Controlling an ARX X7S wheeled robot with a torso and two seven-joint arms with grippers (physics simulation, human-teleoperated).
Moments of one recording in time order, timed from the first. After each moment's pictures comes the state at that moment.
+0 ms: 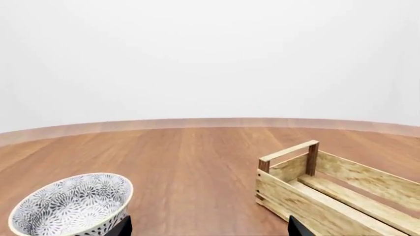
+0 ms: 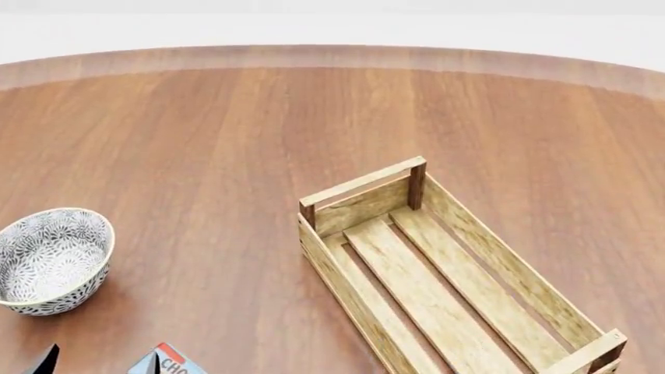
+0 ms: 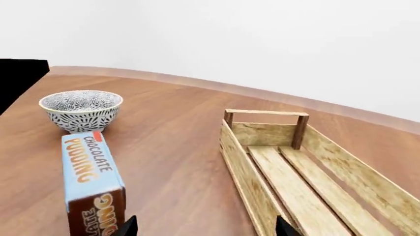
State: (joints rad) left arm 0.11 -0.19 0.18 0.28 -0.16 -0.04 -0.15; right arm -0.28 0.34 -0.25 -0.20 0.14 -0.15 -0.05
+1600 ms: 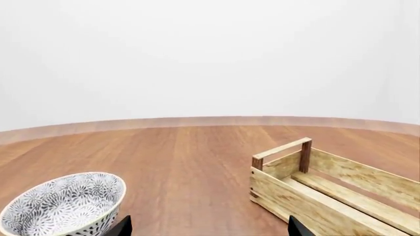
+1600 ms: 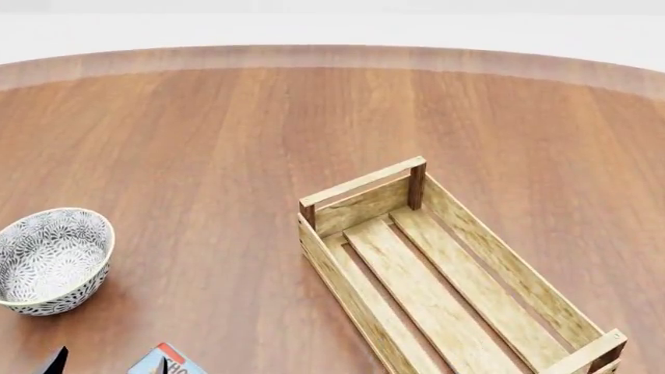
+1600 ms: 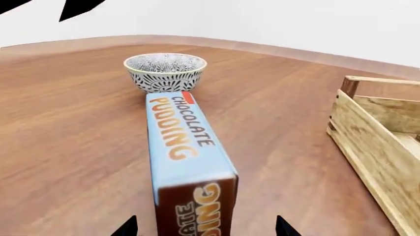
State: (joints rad) left arm 0.10 -0.24 0.25 0.27 -0.20 -0.02 -0.21; right arm 0.07 0.15 -0.49 0.33 0.10 -0.21 -0.21
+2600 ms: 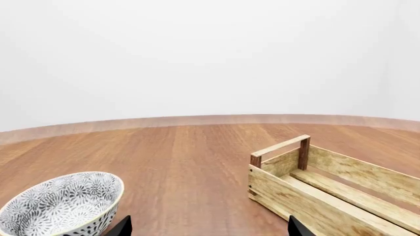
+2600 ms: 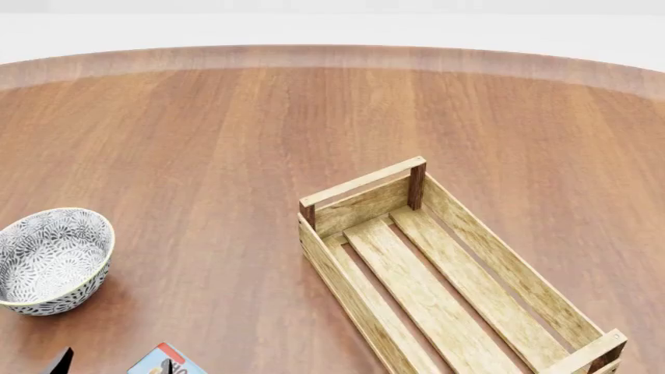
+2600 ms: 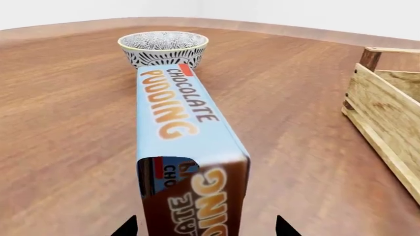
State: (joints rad) left arm 0.09 -0.26 0.28 0.26 -0.20 -0.01 -0.23; right arm 0.19 0.09 -0.54 0.59 0.12 -0.28 -0.20
